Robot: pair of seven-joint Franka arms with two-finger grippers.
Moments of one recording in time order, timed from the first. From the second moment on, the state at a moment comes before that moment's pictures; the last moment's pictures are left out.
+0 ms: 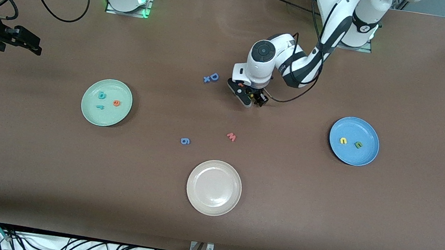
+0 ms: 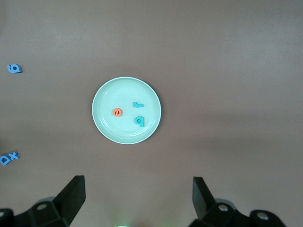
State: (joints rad) left arm -0.64 0.53 -0.18 -2.07 0.12 2.55 -0.11; right arm 0.00 0.03 0.00 -1.63 -0.01 1.57 -0.04
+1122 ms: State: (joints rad) left arm -0.56 0.53 -0.02 -2.06 0.11 2.55 -0.04; right arm 0.00 0.03 0.00 -1.63 -0.01 1.57 -0.04
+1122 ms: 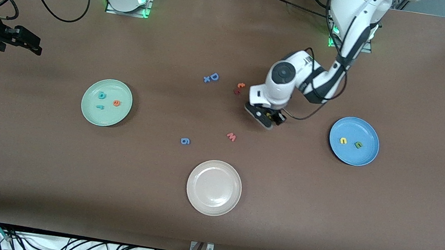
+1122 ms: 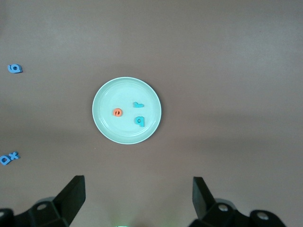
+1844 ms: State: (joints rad) left arm -0.44 0.47 0.34 -2.04 -0.12 2.40 0.66; right arm 0.00 0.03 0.00 -1.63 -0.01 1.57 -0.04
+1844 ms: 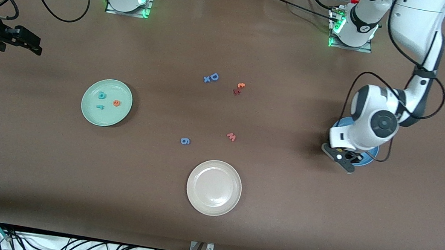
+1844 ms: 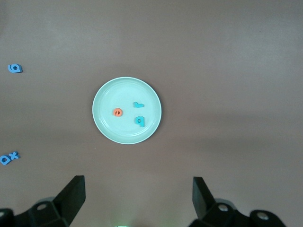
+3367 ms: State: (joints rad) left arm -0.37 0.33 0.40 -1.67 -0.16 1.98 0.77; right arm 0.00 0.03 0.00 -1.63 -0.01 1.56 -0.04
